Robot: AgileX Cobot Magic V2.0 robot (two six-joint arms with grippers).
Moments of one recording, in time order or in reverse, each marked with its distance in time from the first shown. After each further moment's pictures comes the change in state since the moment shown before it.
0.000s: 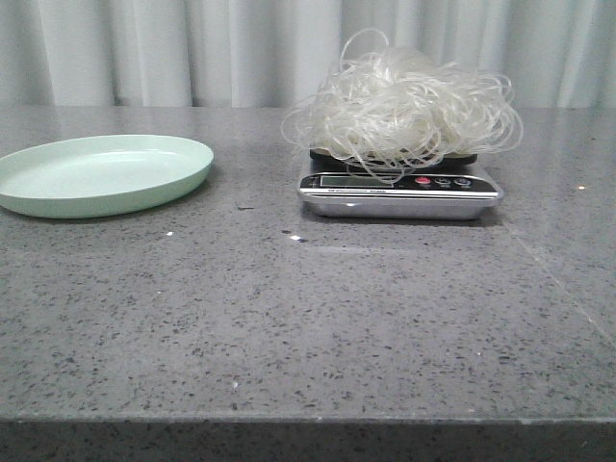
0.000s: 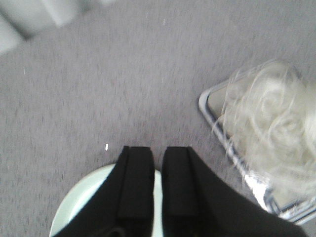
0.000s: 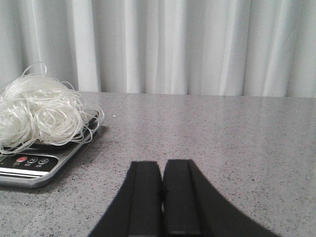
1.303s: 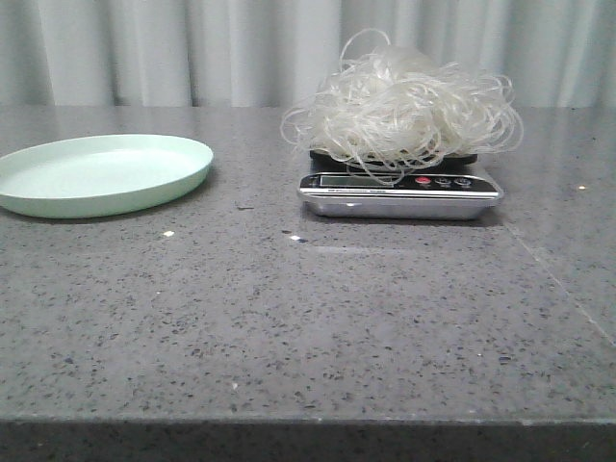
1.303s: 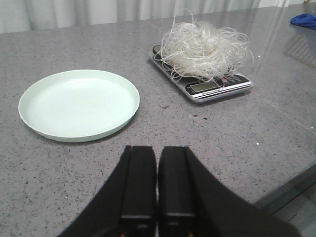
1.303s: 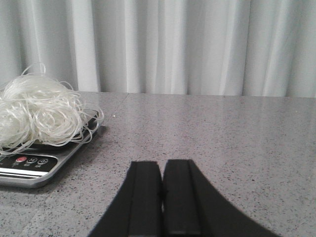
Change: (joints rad) left arm 0.006 -1.613 1.596 -0.201 -0.518 0.004; right arm 0.000 0.000 0.000 0.000 0.000 0.000
